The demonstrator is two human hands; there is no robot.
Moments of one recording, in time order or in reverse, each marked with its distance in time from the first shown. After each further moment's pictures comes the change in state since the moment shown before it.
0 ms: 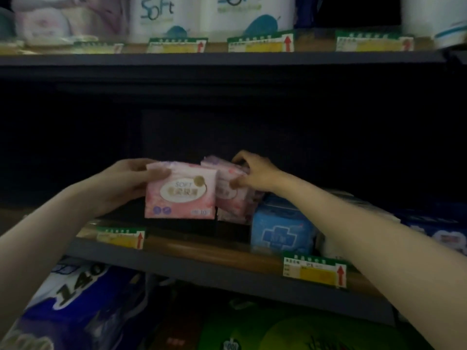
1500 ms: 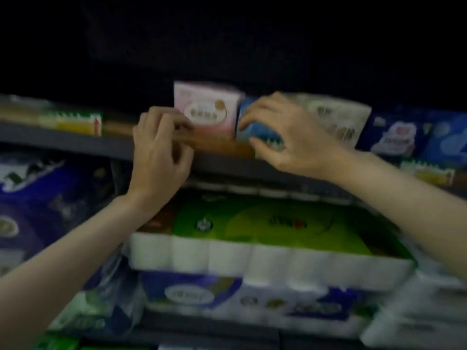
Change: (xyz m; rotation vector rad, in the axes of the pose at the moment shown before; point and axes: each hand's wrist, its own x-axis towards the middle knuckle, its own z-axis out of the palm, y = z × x) left_hand -0.071 -0.100 0.138 0.660 0.457 0.824; right_hand -0.162 0.025 0.020 -0.392 0.147 -0.458
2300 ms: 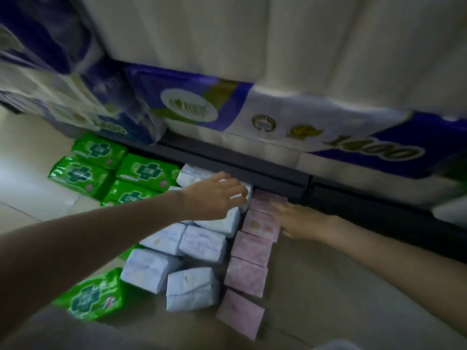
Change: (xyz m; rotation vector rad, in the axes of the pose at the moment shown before) left_hand -0.378 0.068 0.076 0.129 -1.325 0.481; right_hand -0.391 -0.072 0.334 0.434 -1.191 -0.030
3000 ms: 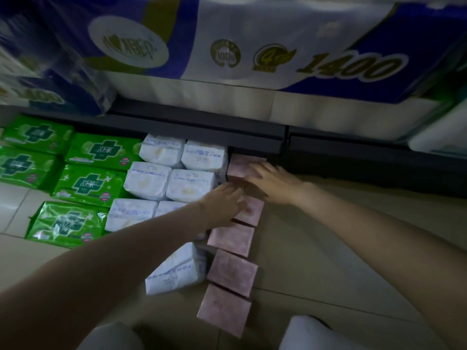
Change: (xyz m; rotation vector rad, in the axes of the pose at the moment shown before) left_hand 0.042 0.095 0.067 -0.080 -0.589 -0.075; right_hand 0.009 -0.003 0.045 0.003 0.142 0.194
